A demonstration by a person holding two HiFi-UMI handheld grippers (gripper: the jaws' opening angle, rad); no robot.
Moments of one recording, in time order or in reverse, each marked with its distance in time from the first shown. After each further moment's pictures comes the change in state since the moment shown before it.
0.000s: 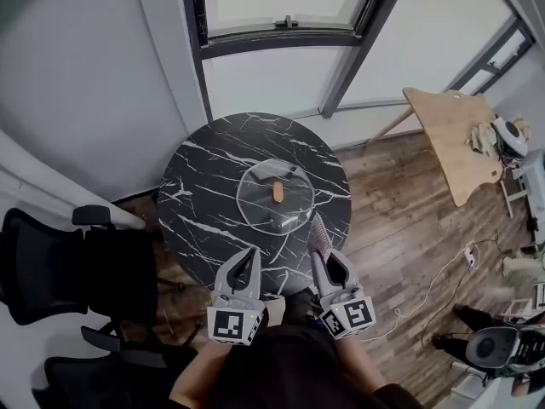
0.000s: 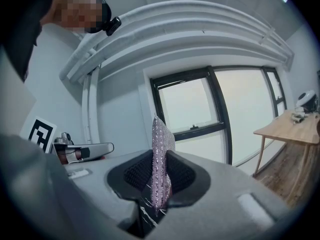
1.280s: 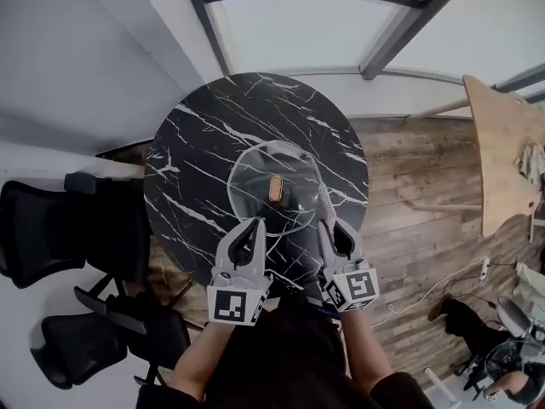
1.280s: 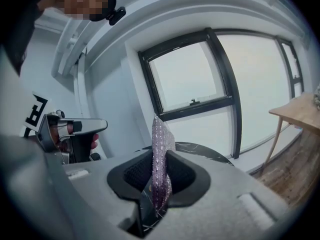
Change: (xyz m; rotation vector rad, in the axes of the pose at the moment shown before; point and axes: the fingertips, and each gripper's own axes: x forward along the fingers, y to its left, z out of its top) left arm 0.178 0.024 -0.058 -0.024 0.094 0.206; right arm 0.147 -0.154 -0.081 0.039 0.248 0.132
